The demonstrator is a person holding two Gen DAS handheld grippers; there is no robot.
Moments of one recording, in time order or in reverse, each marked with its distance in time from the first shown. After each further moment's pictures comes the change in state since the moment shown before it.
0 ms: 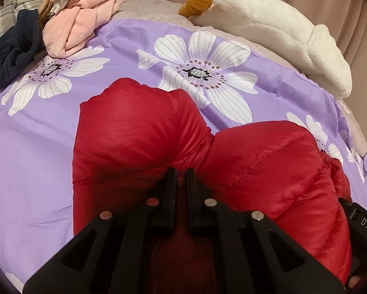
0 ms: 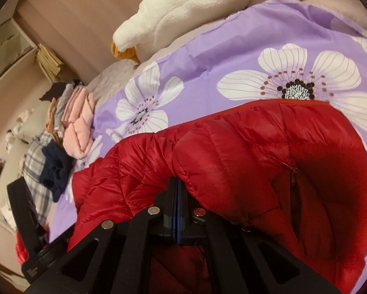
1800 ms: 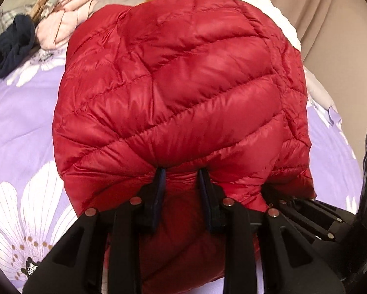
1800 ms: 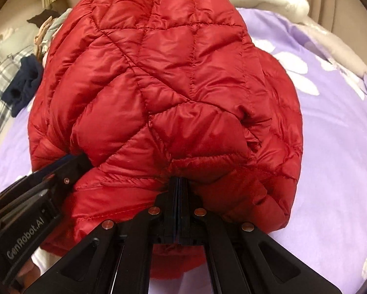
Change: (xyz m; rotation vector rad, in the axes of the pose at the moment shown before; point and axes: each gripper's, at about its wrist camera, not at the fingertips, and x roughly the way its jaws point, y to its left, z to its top) left arm -0.089 -0.049 -0.104 0.132 0.038 -0.117; right arm -0.038 0.010 -0.084 -0.314 0.146 -0.376
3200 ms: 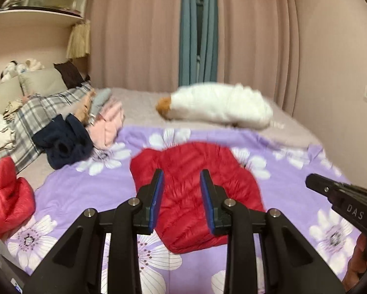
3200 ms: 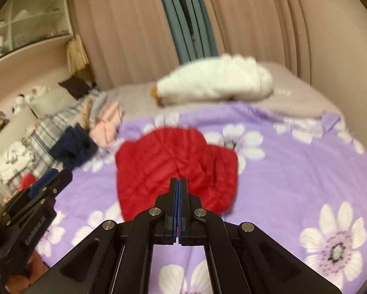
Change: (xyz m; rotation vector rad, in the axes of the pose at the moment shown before) left arm -0.285 -0.049 -0.021 0.131 -0.463 0.138; right arm -0.294 -0.004 -0.046 0.065 -0.406 0.097
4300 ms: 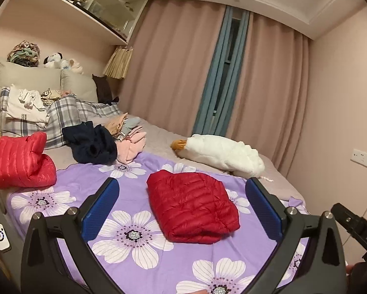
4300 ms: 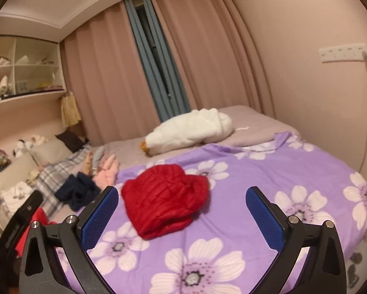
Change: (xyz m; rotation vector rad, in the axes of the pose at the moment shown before) left arm -0.156 0.034 -0.060 -0.232 -0.284 0.013; right arm -0.141 -0.001 -0.075 0.126 -0.331 -0.124
